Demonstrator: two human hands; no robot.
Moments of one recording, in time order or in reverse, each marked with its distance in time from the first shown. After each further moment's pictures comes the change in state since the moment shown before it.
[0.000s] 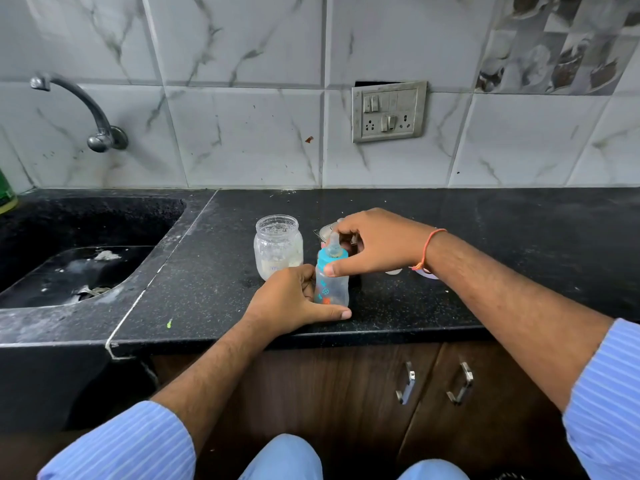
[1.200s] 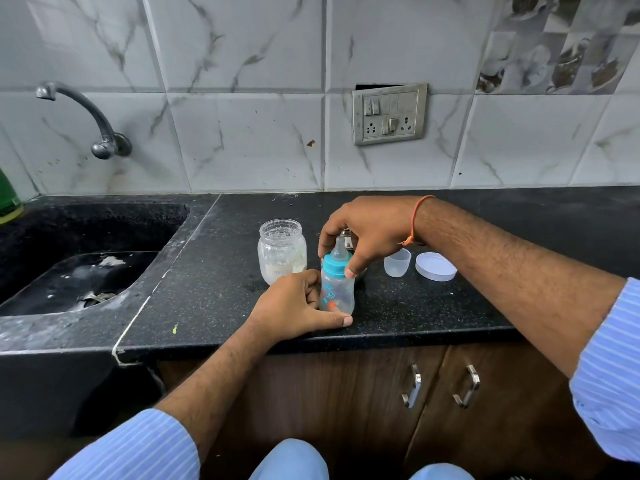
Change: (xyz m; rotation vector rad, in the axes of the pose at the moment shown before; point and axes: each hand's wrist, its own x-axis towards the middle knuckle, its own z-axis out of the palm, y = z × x) left_hand -0.006 0.008 -0.008 0.005 -0.075 0.032; right_hand 0.027 -0.022 -0.033 -0.274 -0.274 -0.072
